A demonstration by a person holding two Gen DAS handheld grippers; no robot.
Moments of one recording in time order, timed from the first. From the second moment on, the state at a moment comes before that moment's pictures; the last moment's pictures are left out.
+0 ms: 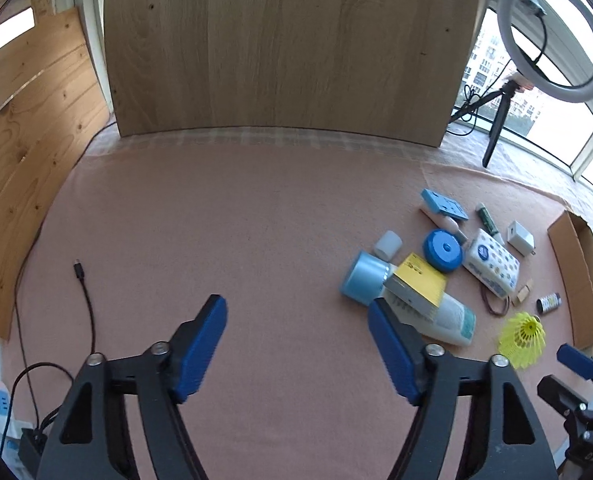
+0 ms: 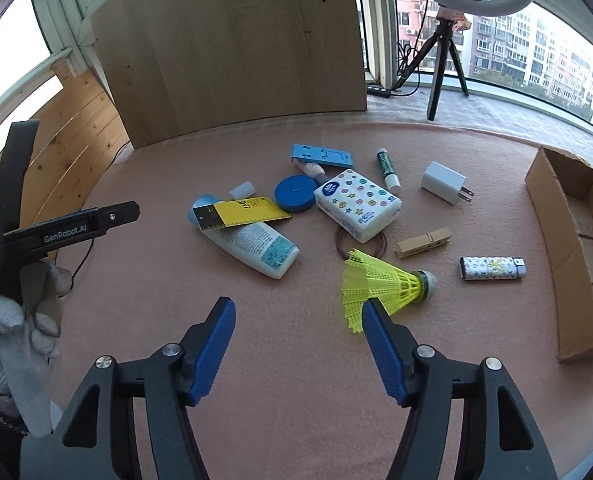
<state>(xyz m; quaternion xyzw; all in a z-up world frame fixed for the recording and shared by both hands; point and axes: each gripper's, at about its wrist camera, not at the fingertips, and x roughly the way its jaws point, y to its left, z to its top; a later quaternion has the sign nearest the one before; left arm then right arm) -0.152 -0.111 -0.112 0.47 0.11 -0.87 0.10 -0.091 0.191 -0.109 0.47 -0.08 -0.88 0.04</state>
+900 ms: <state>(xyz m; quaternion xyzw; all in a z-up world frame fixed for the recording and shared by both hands) -0.256 -0.104 -0.167 0.54 0.11 -0.84 -0.01 -0.190 0.155 -0.167 0.53 -0.07 -0.84 0.09</state>
